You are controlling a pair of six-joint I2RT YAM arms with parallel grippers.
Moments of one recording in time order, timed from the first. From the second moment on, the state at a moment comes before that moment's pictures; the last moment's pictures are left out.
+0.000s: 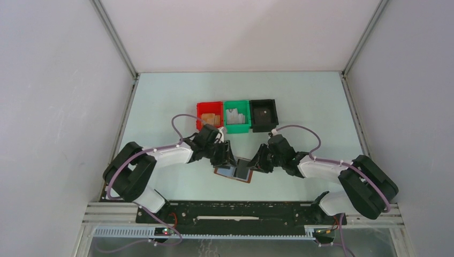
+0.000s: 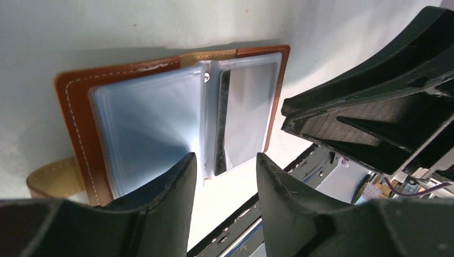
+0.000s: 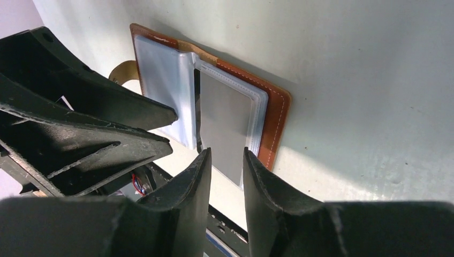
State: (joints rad) left arm -0.67 1.53 0.70 -0.12 0.43 -0.76; right arm 0.69 1.37 0.47 0.12 -0.26 1.07
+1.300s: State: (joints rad) left arm -0.67 1.62 0.70 -0.01 0.46 -0.79; right arm 0.72 1.42 0.47 0.19 -0.20 1.11
